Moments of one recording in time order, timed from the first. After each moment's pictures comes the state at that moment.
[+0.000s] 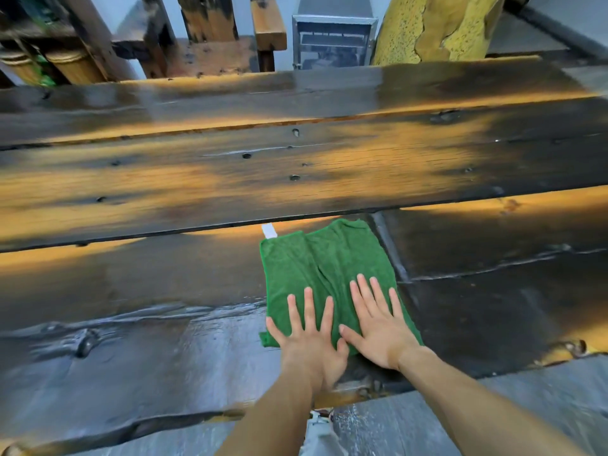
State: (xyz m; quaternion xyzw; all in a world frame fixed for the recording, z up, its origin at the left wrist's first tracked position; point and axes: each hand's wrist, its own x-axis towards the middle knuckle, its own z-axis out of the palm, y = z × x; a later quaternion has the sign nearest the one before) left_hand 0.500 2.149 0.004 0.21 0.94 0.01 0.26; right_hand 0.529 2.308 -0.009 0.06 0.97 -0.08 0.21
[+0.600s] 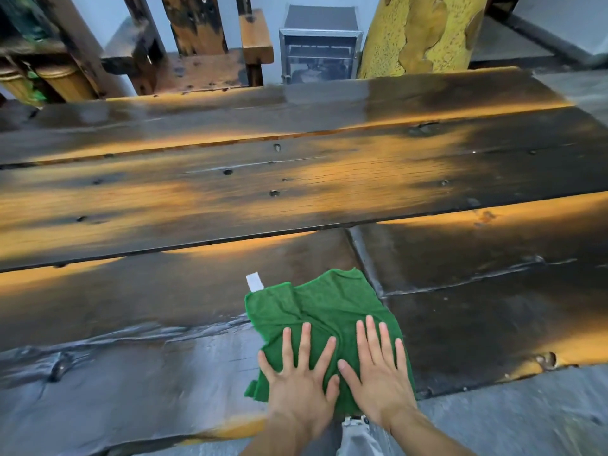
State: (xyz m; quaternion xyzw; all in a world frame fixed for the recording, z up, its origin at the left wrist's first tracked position) left_hand 0.539 2.161 -0.020 0.25 0.95 0.05 0.19; right_hand 0.593 2.318 -0.029 0.16 0.96 -0.12 0.17
